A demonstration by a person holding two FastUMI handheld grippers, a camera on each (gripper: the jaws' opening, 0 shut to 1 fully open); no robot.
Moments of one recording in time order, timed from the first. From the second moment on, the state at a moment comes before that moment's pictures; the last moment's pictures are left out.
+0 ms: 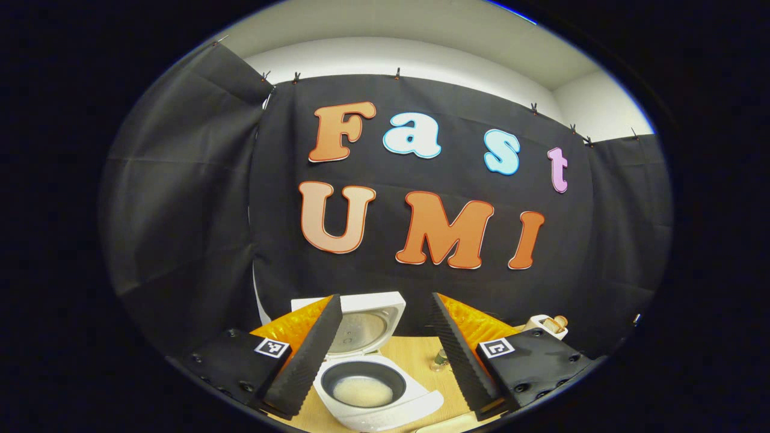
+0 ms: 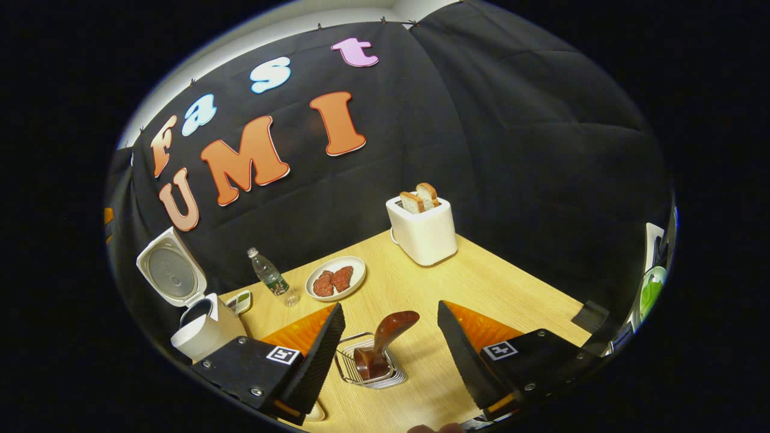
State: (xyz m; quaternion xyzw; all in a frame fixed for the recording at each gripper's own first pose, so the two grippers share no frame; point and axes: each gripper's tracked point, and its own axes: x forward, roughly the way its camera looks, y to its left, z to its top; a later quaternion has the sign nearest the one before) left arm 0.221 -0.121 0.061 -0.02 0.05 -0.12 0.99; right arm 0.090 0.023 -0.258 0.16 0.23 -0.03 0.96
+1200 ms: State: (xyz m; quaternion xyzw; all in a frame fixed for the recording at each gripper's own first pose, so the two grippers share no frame) left arm 0.417 -0.099 -0.072 -0.02 0.22 -0.08 0.97; right arm 0.092 0.020 -0.220 0.13 0.20 -0.06 0.97
